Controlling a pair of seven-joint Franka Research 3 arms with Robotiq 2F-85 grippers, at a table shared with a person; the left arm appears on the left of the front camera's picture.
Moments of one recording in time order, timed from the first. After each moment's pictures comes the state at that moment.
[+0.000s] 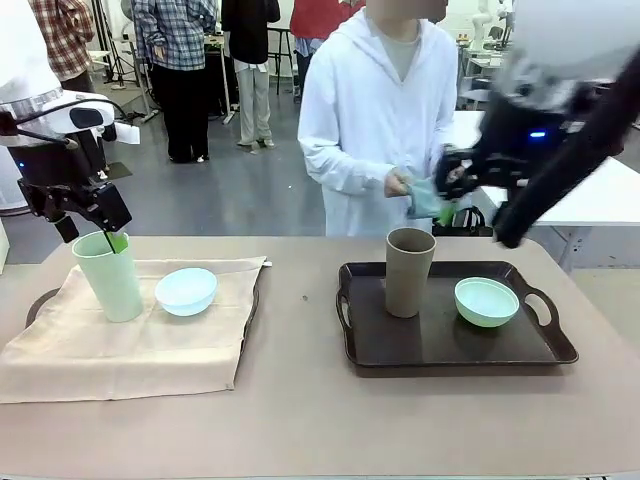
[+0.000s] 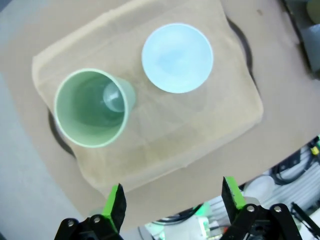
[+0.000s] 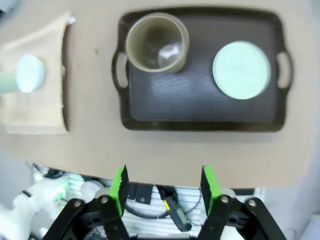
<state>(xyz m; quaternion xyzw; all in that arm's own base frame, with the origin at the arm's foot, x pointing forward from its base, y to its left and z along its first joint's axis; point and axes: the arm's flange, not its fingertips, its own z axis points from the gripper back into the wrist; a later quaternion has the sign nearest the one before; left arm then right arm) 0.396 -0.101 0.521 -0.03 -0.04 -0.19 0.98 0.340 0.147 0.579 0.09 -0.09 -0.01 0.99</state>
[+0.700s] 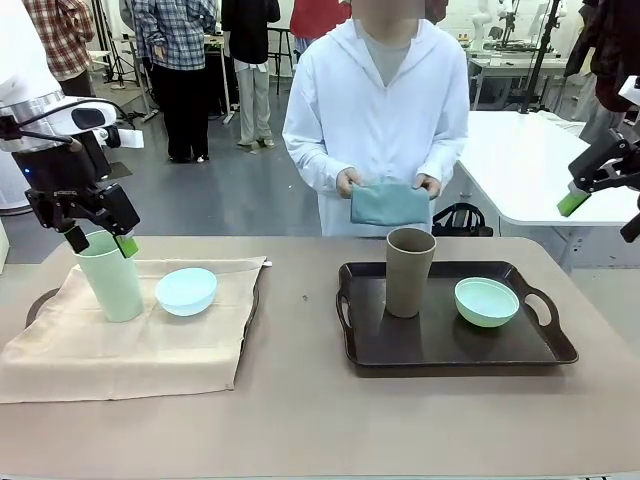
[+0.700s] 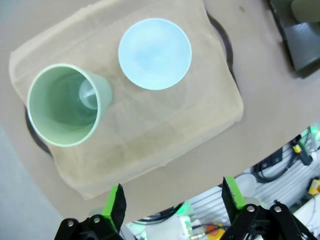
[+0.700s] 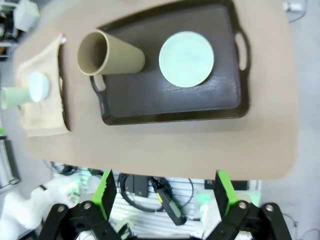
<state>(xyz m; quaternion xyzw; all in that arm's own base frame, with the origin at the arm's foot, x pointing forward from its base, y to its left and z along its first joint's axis) 0.393 -0.105 0.514 -0.08 -0.02 -0.17 0.98 0.317 -0.008 0.580 0.17 -0.09 -0.07 0.98</state>
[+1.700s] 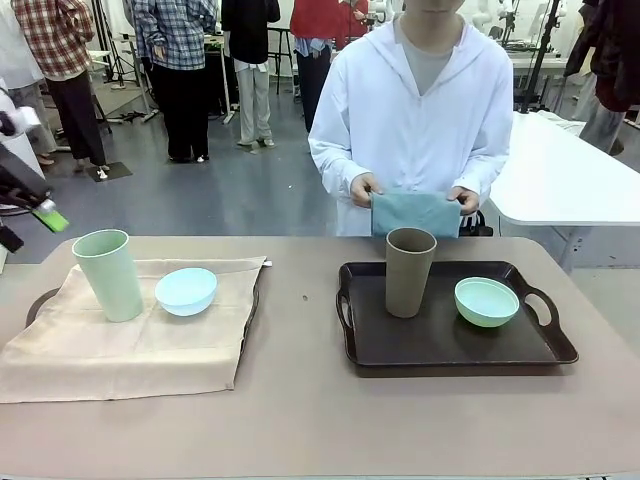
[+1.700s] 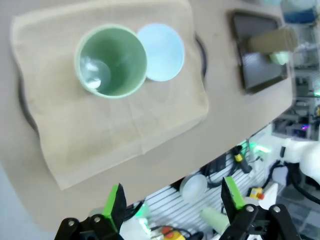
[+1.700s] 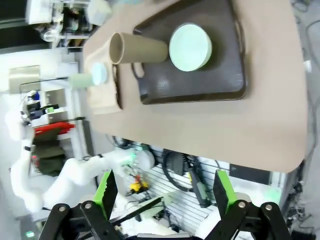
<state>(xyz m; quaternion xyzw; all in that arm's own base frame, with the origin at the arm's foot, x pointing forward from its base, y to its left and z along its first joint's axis) 0.368 0.042 0.532 -0.28 -0.05 -0.07 0.96 0.276 -0.211 0.546 0.40 -0.07 -0.08 0.91</state>
